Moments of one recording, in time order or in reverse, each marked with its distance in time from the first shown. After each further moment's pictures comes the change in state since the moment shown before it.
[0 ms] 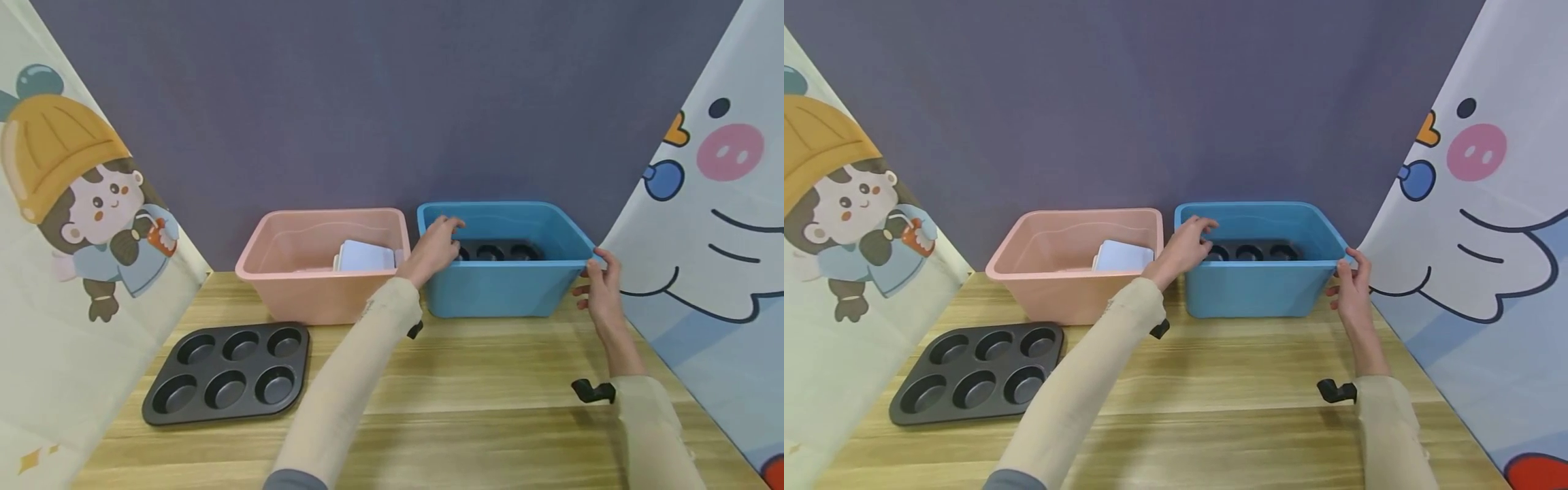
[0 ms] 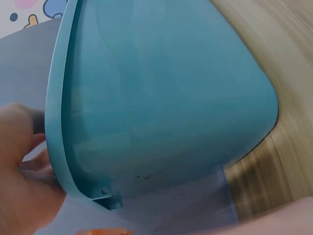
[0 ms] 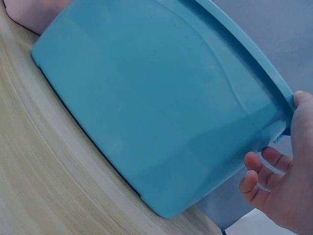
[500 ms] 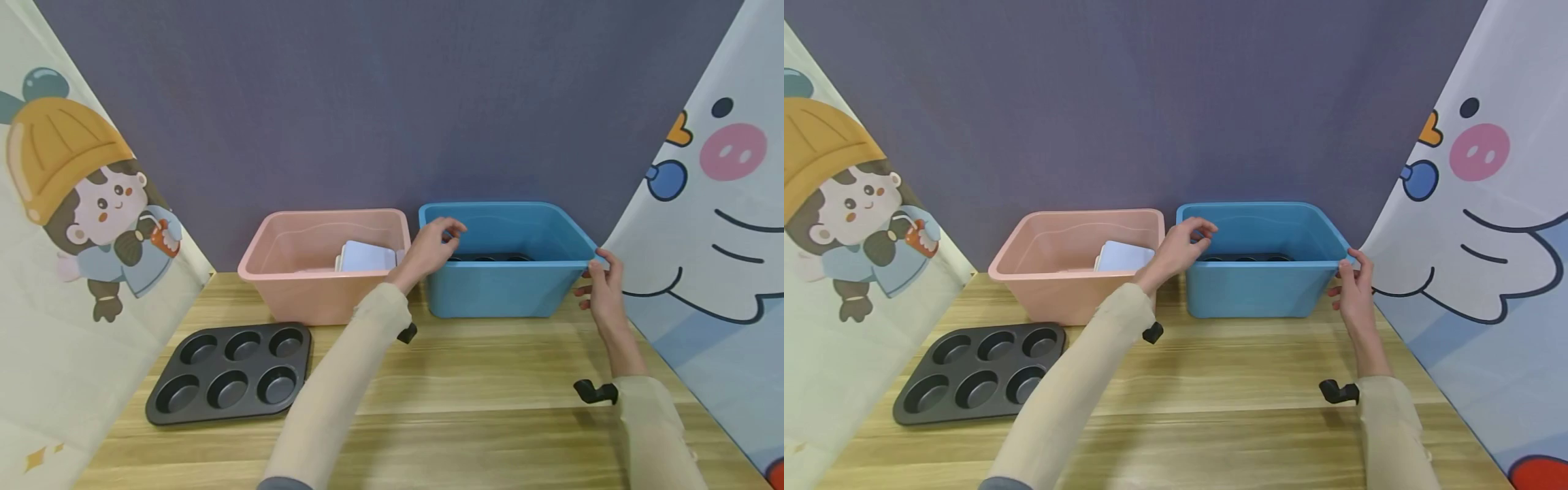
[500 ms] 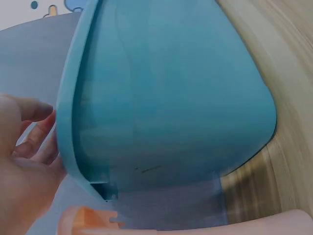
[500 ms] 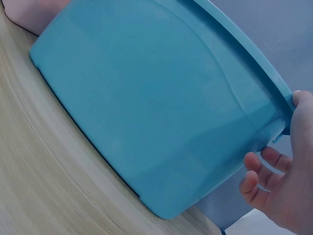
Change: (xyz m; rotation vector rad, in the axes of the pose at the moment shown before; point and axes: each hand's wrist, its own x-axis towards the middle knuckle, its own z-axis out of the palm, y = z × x) left_hand -0.010 -0.013 -0.009 -0.239 0.035 0.081; right_hand 0.001 0.001 0.001 0.026 -0.006 -0.003
